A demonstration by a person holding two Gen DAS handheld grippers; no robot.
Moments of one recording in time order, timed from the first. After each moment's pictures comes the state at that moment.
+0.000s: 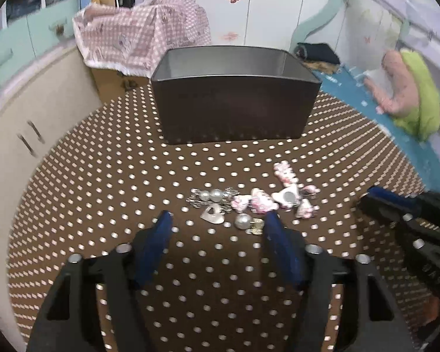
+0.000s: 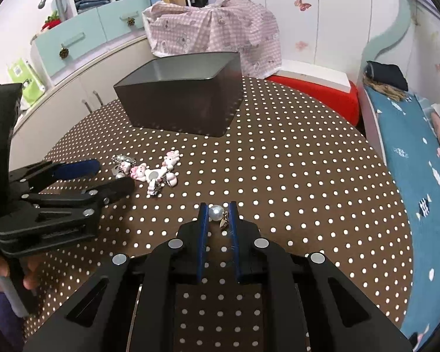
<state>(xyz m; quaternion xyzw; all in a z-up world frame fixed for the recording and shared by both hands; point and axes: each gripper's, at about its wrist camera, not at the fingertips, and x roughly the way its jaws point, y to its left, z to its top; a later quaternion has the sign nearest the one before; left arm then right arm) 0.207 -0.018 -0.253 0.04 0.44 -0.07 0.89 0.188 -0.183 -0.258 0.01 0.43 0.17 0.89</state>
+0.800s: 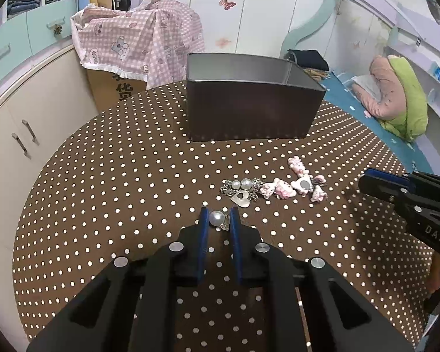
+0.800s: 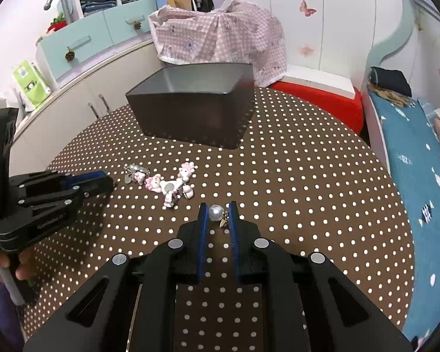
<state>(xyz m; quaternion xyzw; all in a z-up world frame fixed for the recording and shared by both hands) 0.192 0.026 -0.244 0.01 0.43 -0.12 0.90 0.186 -0.165 -0.243 0.00 0.41 0.18 0.89</state>
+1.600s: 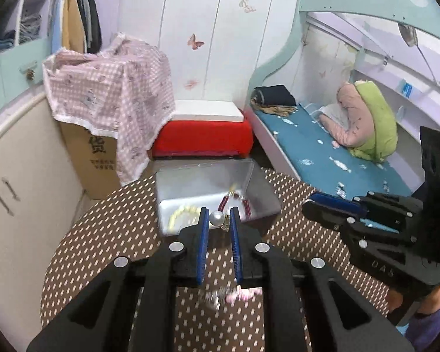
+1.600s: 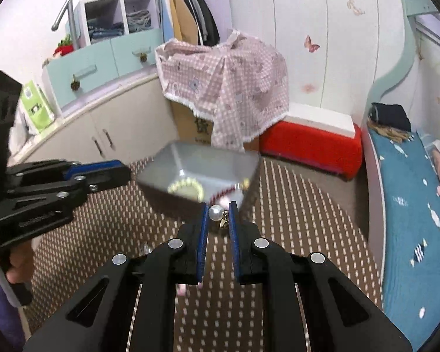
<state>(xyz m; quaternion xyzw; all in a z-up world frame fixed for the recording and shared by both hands) 0.256 0.010 -0.147 0.00 0.36 -0.20 0.91 0.246 -0.148 -0.159 0.01 0.34 0.19 0.92</state>
